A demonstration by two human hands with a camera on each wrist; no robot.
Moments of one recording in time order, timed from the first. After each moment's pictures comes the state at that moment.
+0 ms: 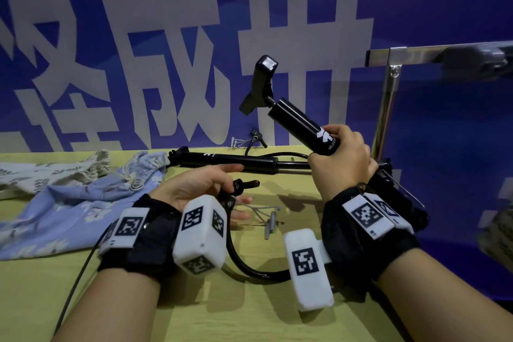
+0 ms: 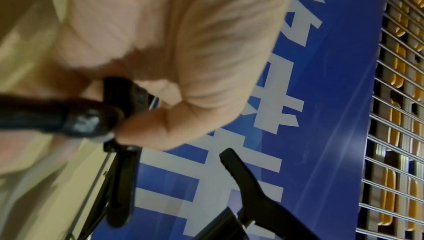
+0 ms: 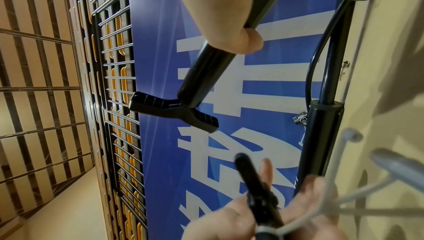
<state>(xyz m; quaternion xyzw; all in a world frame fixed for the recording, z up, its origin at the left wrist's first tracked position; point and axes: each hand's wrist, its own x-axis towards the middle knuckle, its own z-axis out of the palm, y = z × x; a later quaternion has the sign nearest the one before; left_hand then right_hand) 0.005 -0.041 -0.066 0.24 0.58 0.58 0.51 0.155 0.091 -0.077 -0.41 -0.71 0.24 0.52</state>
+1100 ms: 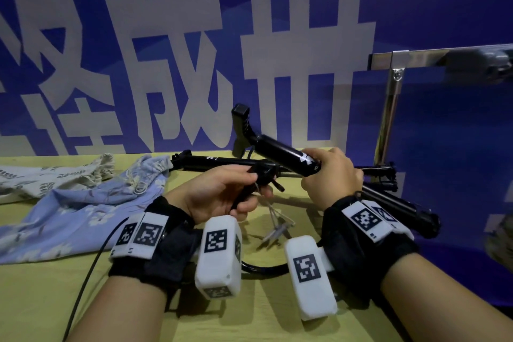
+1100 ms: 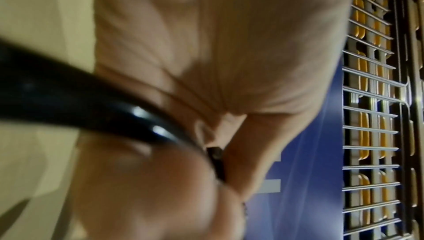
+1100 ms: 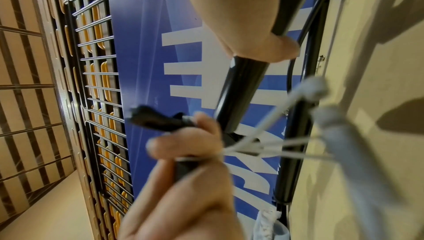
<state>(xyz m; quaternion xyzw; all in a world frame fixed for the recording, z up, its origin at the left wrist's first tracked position) 0.021 -0.039 -0.063 0.42 0.50 0.55 0.52 0.150 0.089 -0.082 -0.42 -0.82 0.18 0.36</state>
